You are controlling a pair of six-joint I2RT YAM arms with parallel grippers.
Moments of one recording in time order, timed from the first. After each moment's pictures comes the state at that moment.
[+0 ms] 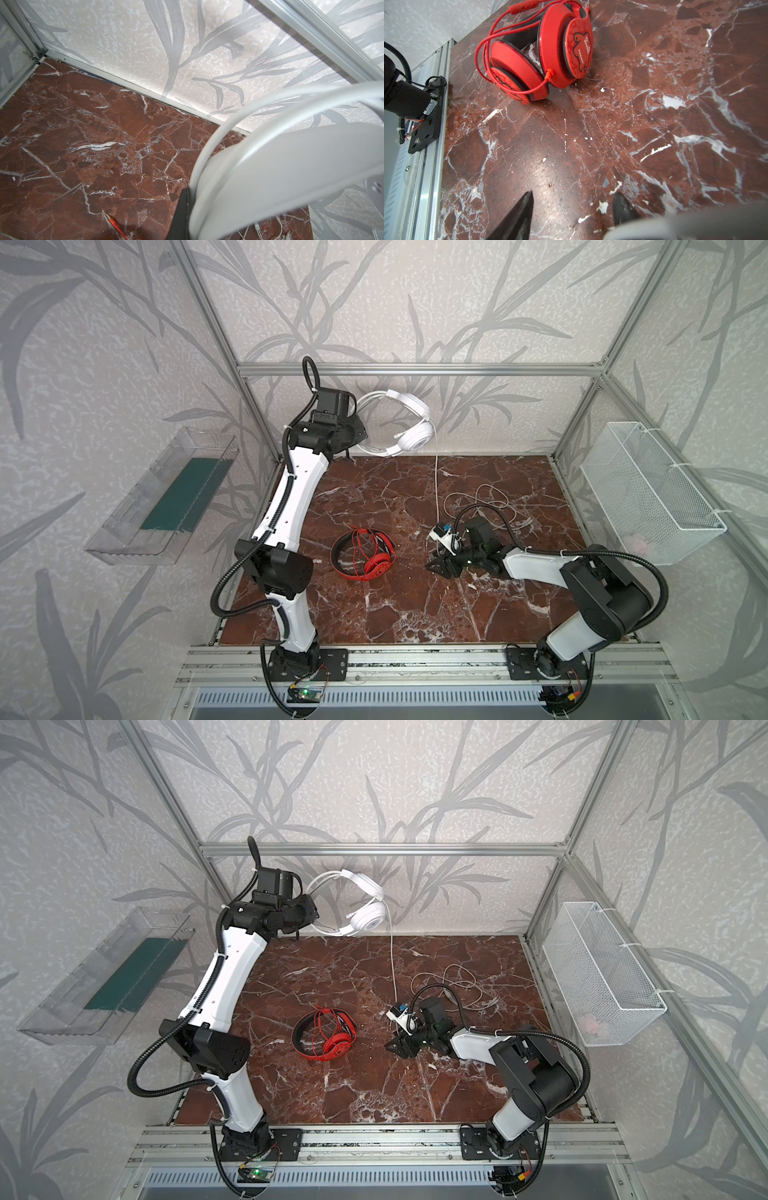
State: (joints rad) left arm -0.23 1.87 2.21 -0.96 -0.07 -0.60; right arm 0.55 1.60 0.65 0.18 -0.63 -0.10
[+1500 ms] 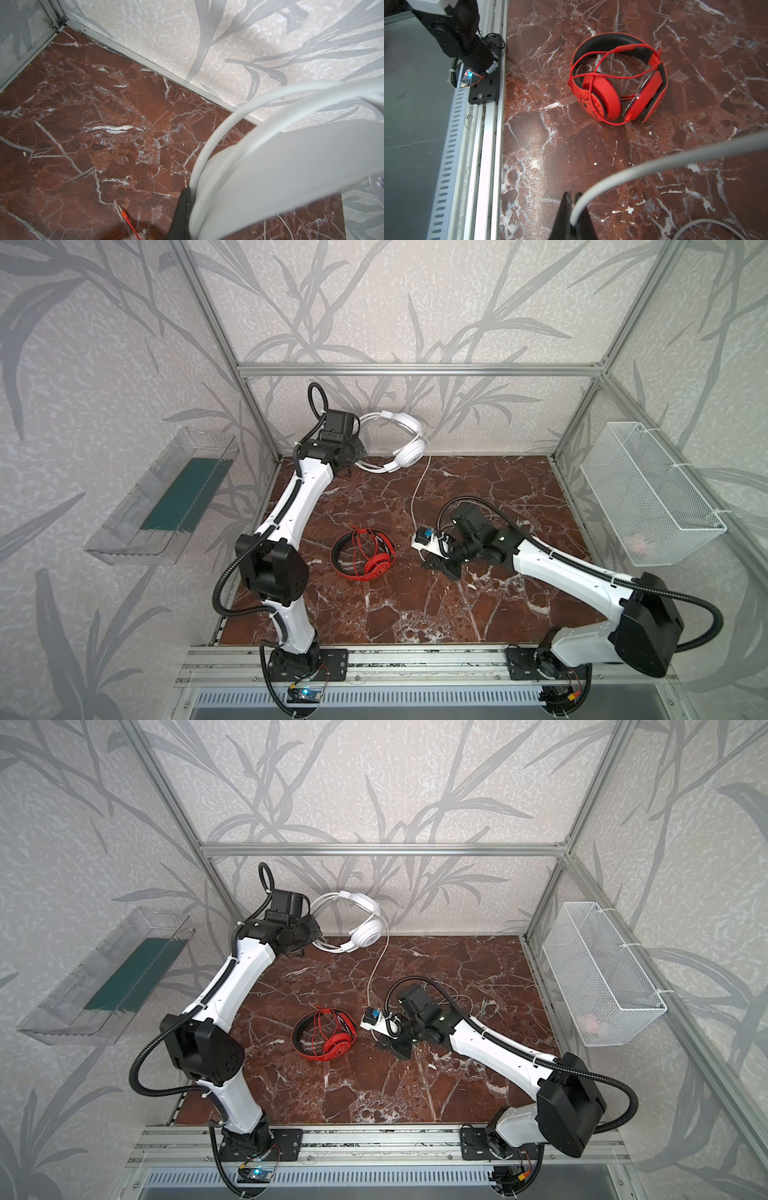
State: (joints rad) left arm -0.22 1.81 1.88 -0.80 -0.15 -0.65; right arm 0.76 1.41 1.03 -0.55 -0.56 -0.44
